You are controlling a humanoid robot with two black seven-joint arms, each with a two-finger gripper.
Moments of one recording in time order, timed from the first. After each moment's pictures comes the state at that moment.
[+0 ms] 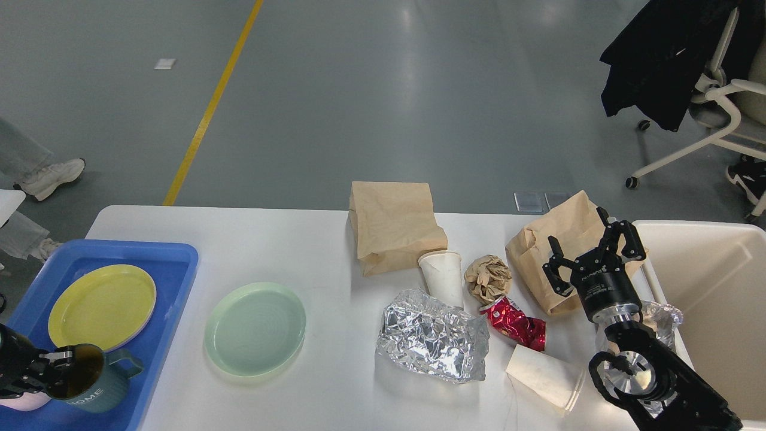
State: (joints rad) left arm -1.40 0.80 1.25 -1.12 0.32 -0.43 -0.11; right arm 0.24 -0.18 1.19 0.85 -0.44 0.32 0.43
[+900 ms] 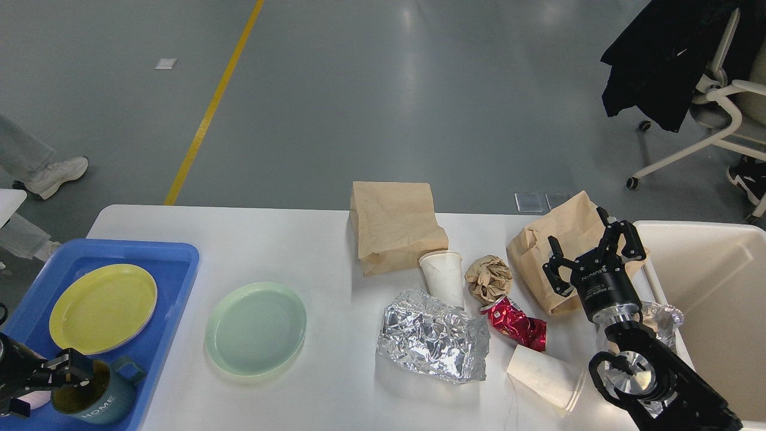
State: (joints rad) left arm -1.40 0.80 1.27 -1.15 0.28 -0.45 -0.11; right arm 0.24 -0.18 1.19 0.85 -0.44 0.32 0.43
